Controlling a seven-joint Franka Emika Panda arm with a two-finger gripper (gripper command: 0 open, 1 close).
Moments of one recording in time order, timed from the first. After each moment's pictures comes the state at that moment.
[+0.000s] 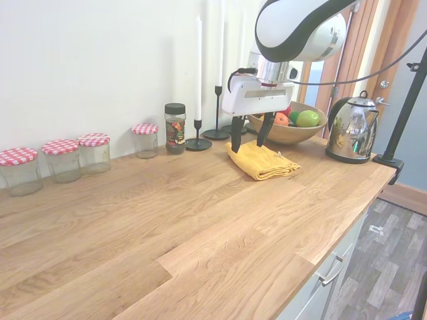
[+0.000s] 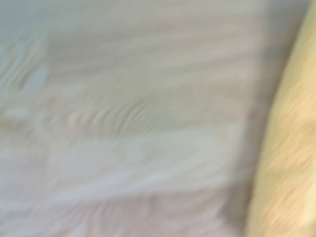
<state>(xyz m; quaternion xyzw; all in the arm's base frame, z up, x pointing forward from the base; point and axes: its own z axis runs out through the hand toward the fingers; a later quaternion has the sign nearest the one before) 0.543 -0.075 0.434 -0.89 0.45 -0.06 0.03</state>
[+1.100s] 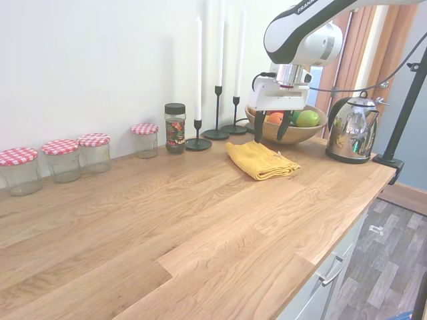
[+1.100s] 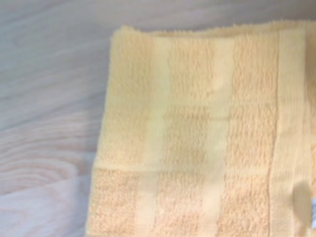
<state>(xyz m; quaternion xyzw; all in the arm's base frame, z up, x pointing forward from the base) 0.558 -0.205 0.404 -0.86 0.51 -0.03 0.04</state>
